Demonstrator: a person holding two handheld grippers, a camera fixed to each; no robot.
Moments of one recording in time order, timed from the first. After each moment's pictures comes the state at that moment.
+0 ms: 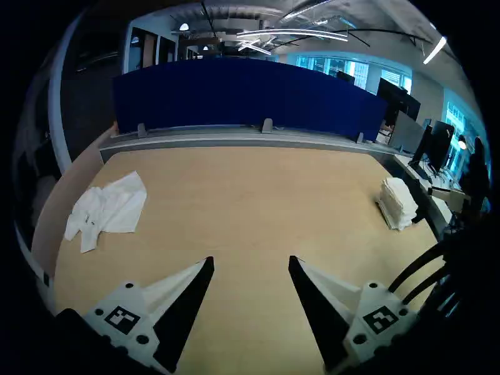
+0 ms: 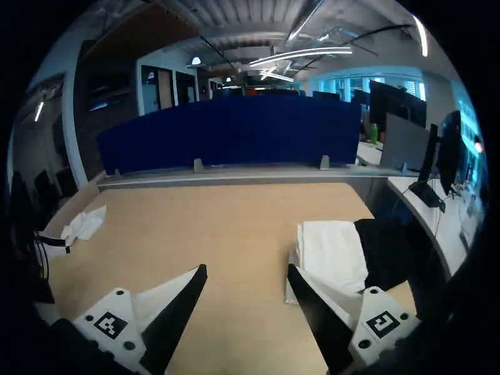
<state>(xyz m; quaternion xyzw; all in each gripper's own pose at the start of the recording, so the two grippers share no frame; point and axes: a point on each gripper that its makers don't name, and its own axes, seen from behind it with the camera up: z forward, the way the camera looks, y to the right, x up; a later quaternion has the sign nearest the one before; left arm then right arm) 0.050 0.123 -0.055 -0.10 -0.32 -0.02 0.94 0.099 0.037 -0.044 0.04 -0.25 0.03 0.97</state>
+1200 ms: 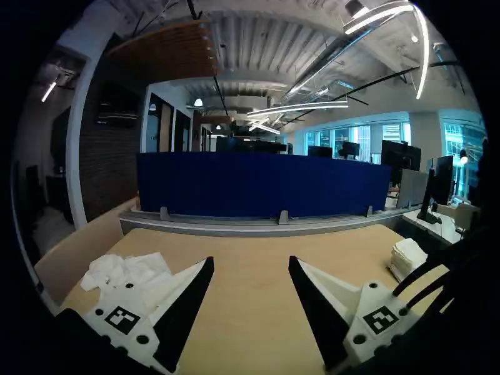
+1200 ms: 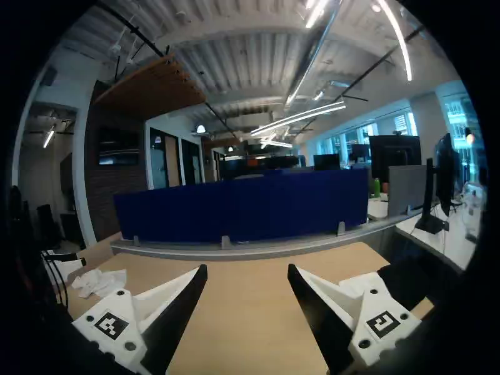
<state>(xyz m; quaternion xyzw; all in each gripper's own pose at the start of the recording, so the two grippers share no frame) 0.161 0.079 -0.021 -0.05 -0.08 -0.02 1.00 0.201 -0.066 -0.037 0.04 -0.06 0.05 1.00</state>
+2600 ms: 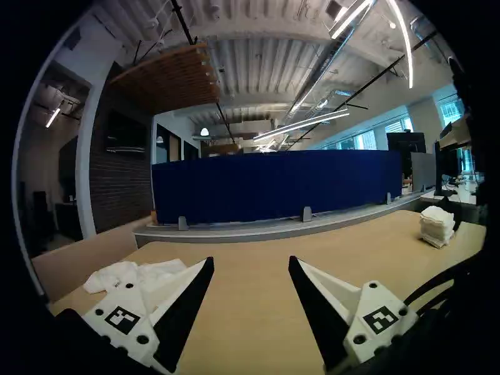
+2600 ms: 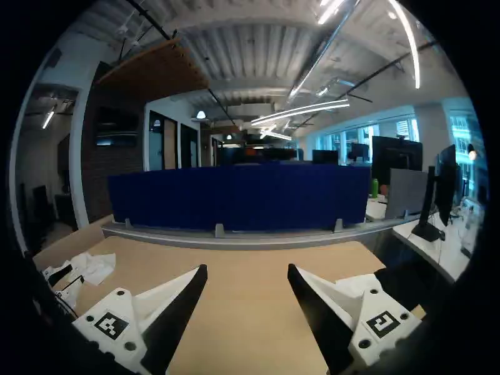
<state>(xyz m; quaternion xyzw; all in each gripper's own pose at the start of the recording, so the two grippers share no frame) 0.057 0.031 -0.014 -0.02 0.00 0.03 1.00 0.178 -0.068 -0.014 0.03 -0.09 0.01 1.00</state>
